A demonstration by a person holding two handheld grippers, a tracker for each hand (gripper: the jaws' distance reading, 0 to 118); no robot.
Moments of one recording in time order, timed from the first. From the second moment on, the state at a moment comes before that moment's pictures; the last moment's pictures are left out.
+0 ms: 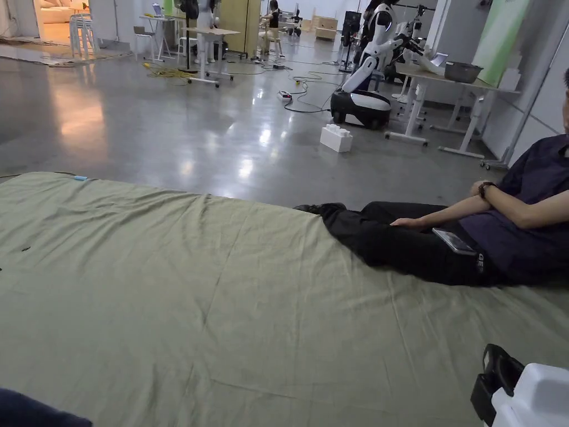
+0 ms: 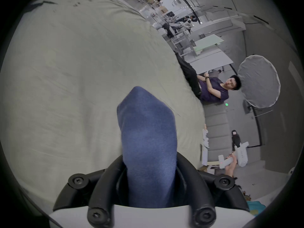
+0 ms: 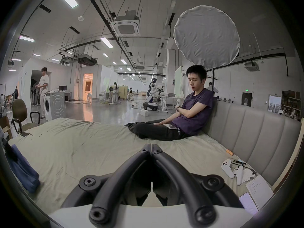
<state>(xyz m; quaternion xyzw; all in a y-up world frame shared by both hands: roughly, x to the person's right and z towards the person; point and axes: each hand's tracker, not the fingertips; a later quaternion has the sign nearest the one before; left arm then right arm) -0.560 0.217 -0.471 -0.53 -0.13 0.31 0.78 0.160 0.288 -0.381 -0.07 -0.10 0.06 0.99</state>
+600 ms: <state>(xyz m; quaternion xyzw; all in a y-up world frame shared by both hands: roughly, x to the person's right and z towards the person) -0.590 0.224 -0.470 -0.58 0.02 0.15 0.80 0.162 0.258 -0.372 -0.12 -0.11 0.04 0.99</state>
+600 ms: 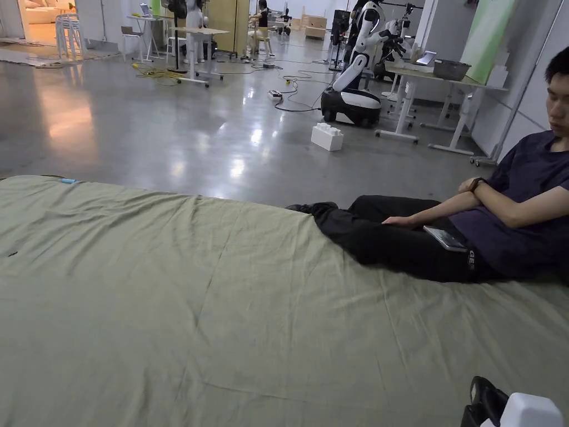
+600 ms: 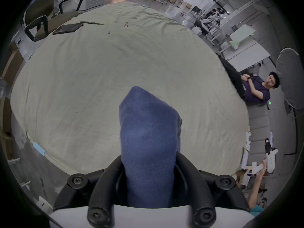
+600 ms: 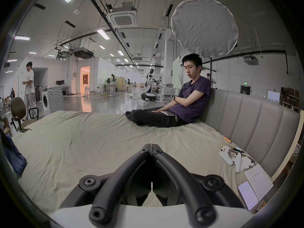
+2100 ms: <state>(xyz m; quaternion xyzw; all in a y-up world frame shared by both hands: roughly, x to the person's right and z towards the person) -0.301 0.259 -0.426 -0.17 0.00 -0.04 0.98 0.127 0.257 -0.378 -0.10 -0.07 0.03 0.99</state>
